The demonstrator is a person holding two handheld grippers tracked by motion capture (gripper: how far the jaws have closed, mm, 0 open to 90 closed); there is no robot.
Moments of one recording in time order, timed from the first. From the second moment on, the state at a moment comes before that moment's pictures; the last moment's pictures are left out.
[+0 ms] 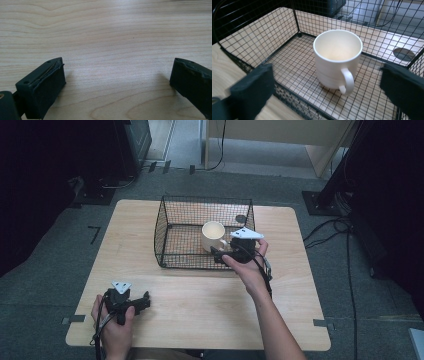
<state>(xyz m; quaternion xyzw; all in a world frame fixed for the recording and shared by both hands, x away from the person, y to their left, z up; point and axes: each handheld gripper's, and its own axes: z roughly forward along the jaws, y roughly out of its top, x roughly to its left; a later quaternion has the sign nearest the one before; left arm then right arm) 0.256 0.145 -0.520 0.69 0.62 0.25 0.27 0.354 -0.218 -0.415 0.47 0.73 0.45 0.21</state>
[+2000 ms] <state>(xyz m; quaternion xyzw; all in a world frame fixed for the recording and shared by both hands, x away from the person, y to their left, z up) 0.256 0.145 -0.520 0.69 0.62 0.25 0.27 0.252 -0.353 -0.463 0.54 0.68 0.41 0.26</state>
